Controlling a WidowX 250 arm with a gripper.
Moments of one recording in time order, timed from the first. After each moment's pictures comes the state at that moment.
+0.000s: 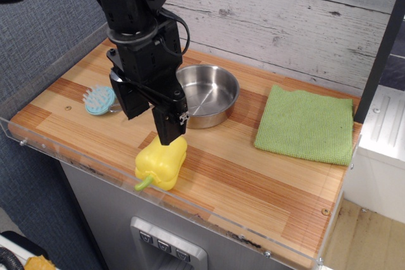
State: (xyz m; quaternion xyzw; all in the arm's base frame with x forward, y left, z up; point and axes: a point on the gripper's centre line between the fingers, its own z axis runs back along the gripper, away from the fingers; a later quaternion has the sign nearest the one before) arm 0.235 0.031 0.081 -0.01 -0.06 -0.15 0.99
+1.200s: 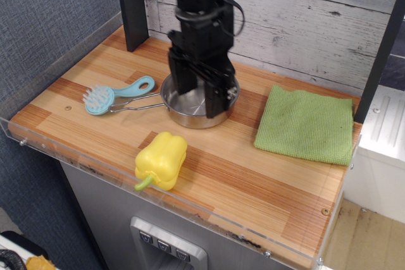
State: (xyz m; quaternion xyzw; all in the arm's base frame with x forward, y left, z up) arm 0.307 0.011 0.057 -0.01 -0.03 -0.20 0.98
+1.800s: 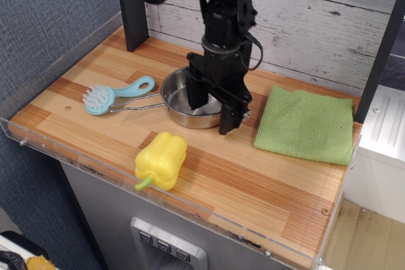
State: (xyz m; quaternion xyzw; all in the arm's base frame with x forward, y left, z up) arm 0.330 0.008 0.013 0.04 -0.03 -0.19 0.98
